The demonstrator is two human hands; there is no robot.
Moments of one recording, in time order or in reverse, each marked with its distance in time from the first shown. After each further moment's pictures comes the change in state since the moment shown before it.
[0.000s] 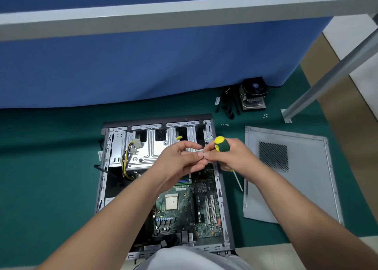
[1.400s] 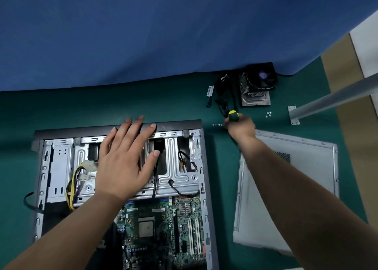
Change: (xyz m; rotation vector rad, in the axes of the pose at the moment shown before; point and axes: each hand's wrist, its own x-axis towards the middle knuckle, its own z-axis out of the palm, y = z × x) left_hand 0.099 -0.003 -0.081 1.649 0.579 0.740; right_hand 0.211 0.104 -0.133 -0.485 0.694 0.465
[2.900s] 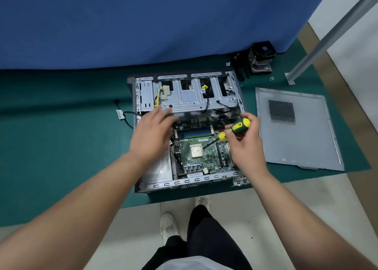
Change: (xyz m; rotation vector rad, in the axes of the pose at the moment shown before) left_hand -0.177 -0.081 -0.071 -0.038 -0.004 0.261; right_hand -0.413 0.072 0.044 0.387 0.149 -0.542
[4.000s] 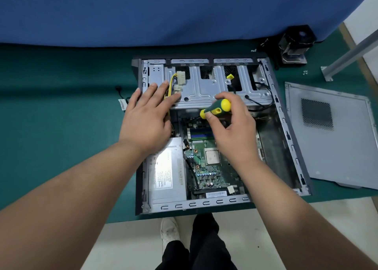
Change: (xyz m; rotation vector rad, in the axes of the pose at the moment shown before) left_hand 0.022 -0.052 0.022 0.056 -0.029 -0.156; right_hand 0.053 -0.005 0.104 -0.065 -0.008 -0.379
